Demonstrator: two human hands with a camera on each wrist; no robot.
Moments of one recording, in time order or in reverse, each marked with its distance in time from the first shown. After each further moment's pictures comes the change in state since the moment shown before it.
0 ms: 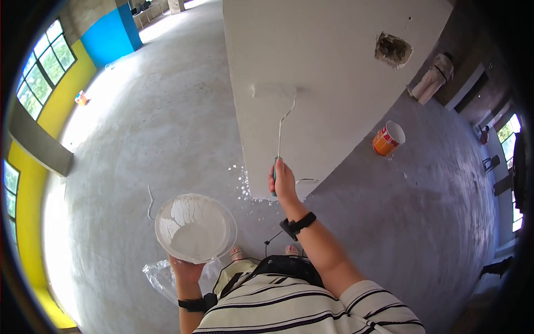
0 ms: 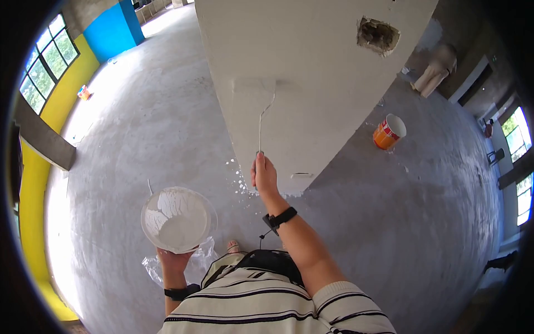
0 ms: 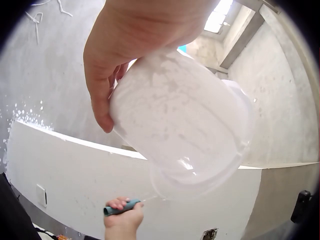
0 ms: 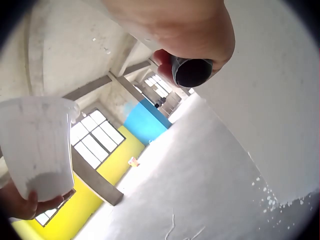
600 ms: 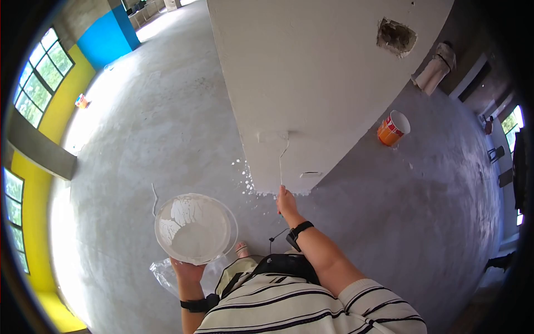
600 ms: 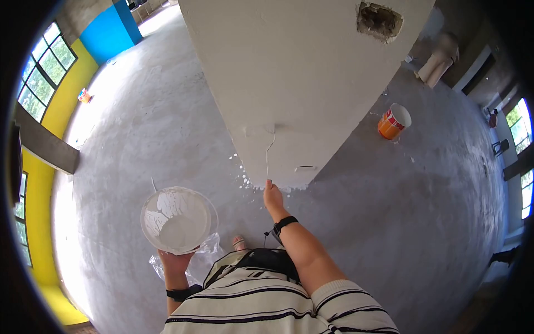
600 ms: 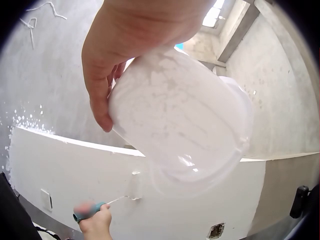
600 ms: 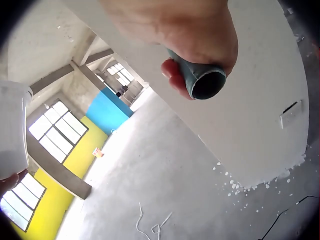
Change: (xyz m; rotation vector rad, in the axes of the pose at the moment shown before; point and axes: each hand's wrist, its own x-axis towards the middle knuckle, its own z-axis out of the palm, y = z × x) left_hand 0.001 0.000 0.008 0.059 0.049 0.013; right_hand 0.004 0.174 -0.067 -0.522 0.216 0.209
